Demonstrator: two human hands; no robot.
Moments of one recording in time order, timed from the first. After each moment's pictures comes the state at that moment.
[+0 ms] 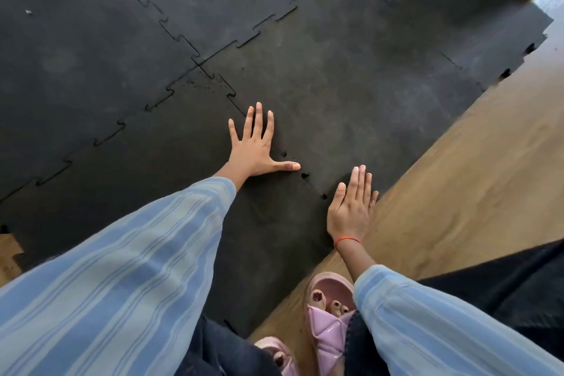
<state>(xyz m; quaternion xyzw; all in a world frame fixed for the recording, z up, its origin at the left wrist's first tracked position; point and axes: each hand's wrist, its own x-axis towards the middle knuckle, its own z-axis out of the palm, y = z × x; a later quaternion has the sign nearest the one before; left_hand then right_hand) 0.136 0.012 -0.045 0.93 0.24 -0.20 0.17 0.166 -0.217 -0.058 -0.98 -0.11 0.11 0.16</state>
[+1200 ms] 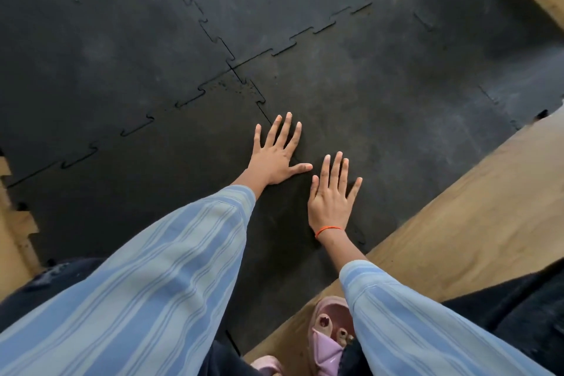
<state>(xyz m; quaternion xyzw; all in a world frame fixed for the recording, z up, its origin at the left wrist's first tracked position) 0.135 0.022 -0.052 0.94 0.23 -0.19 0.17 0.169 -0.136 -0.074 -0.95 -0.29 0.09 0.05</state>
